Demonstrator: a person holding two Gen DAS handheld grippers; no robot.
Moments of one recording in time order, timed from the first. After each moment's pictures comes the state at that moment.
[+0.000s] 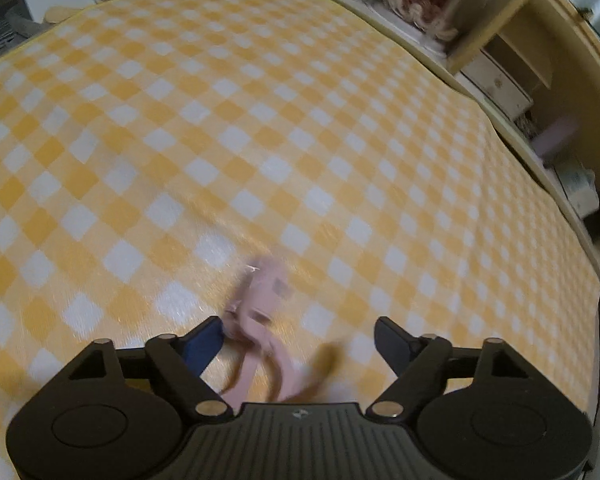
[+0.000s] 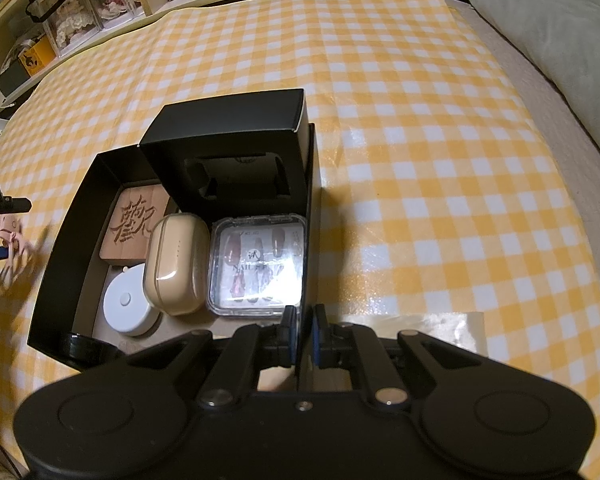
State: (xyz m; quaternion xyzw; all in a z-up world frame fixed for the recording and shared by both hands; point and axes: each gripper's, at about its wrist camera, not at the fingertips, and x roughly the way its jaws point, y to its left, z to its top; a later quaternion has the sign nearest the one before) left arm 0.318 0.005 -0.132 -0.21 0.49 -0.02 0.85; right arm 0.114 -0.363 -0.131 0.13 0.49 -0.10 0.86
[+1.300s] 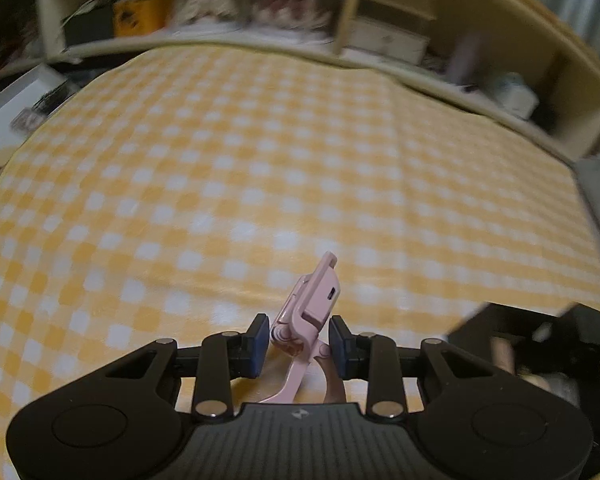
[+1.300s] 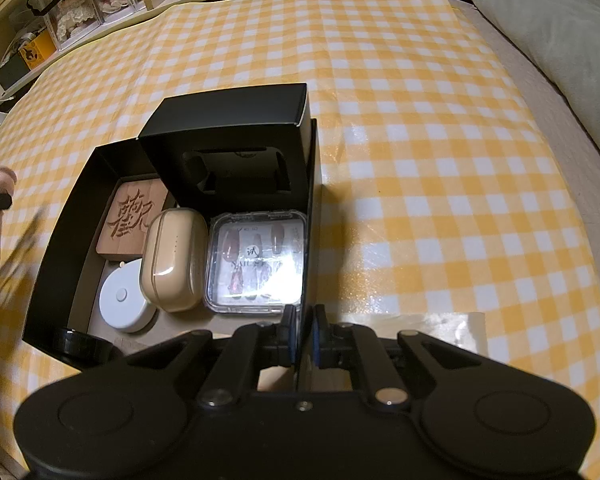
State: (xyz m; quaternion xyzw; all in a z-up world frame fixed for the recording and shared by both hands) left arm 0.290 -0.042 -0.069 -0.02 0.45 -0.12 0.88; right arm 0.116 -0.363 -0.134 0.13 0.50 -0.10 0.85
